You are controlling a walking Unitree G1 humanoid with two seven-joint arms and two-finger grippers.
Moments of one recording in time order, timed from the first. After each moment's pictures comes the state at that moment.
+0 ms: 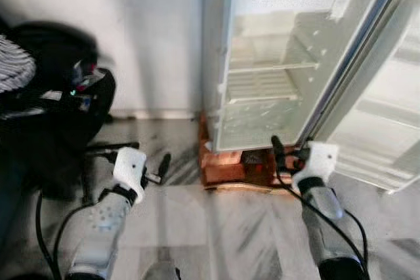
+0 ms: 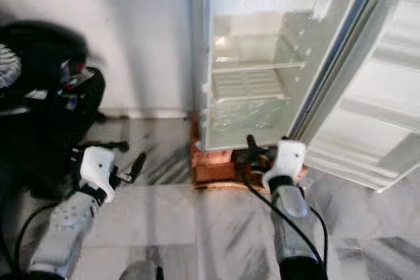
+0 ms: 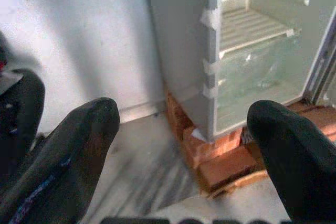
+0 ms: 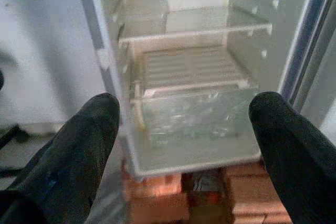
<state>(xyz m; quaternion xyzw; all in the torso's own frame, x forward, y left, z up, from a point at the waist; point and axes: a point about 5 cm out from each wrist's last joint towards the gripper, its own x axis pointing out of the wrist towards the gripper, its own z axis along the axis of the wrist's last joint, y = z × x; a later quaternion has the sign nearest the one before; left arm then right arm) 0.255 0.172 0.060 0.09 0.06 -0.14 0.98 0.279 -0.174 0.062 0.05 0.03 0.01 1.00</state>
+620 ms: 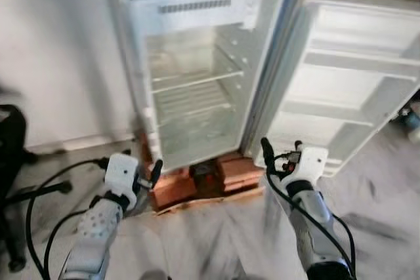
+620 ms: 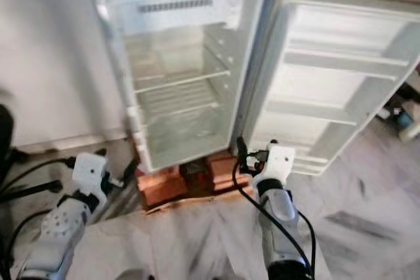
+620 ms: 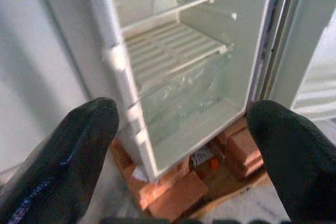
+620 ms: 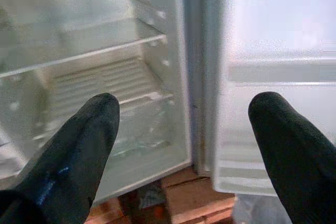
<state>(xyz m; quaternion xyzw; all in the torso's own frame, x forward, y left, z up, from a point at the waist) 0.246 0.173 0.049 0.07 0.08 -0.13 0.99 0.270 -0.168 0.054 0.07 0.04 0.01 1.00</state>
